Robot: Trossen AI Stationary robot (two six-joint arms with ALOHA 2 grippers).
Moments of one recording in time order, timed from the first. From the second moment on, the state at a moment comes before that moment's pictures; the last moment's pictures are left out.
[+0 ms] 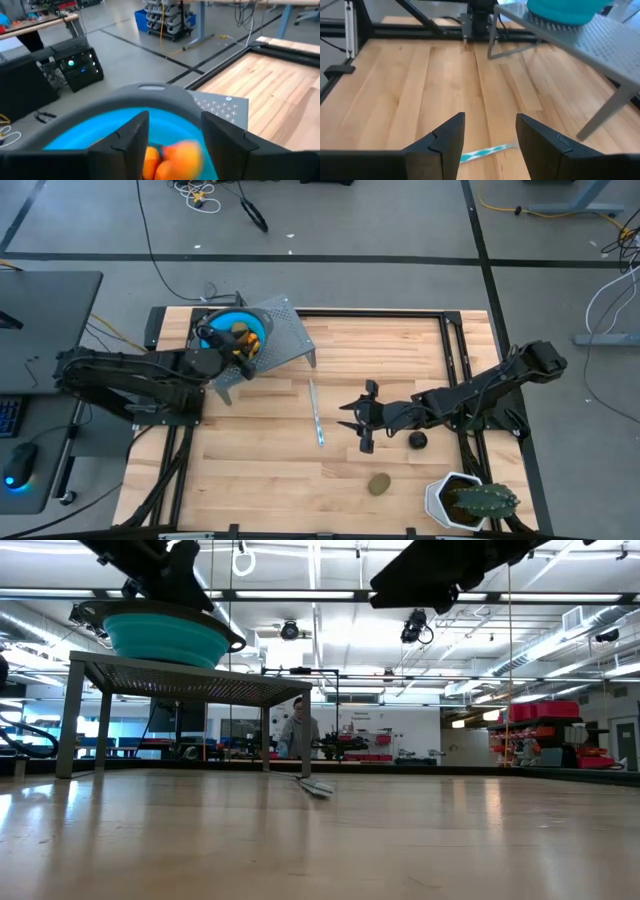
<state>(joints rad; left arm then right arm) -0.04 0.79 0.70 -0.35 -0.93 -0.26 0.35 1.41 0.82 0.12 0.44 0.13</state>
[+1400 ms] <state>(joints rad) -0.22 1.21 0.70 0.31 -0.40 -0.04 0.59 1.52 0.82 -0.14 0.05 0.30</state>
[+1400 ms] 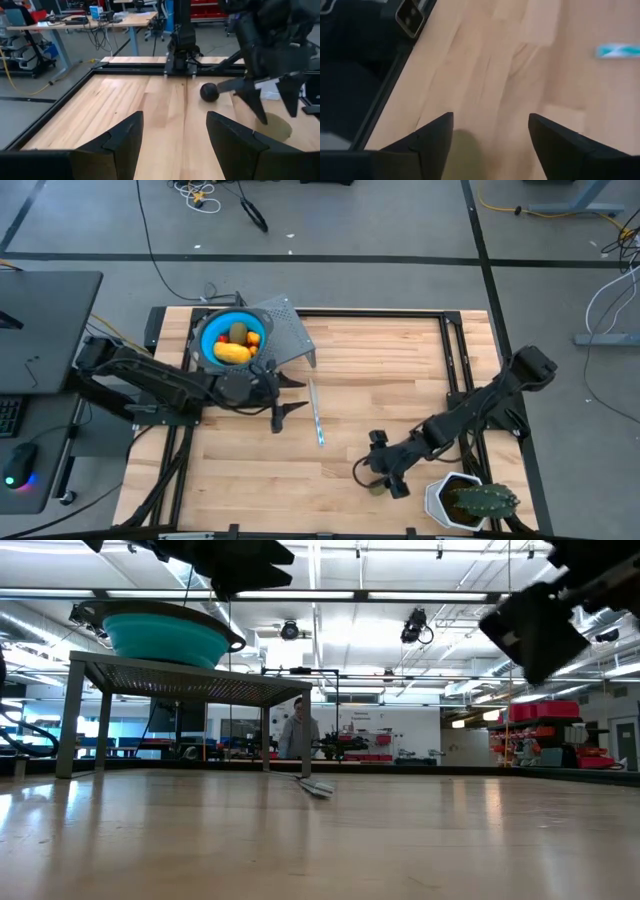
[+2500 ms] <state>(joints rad) -0.24 1.21 0.70 0.29 -0.40 -0.05 0.73 1.71 0.83 -0.20 0.16 0.31</state>
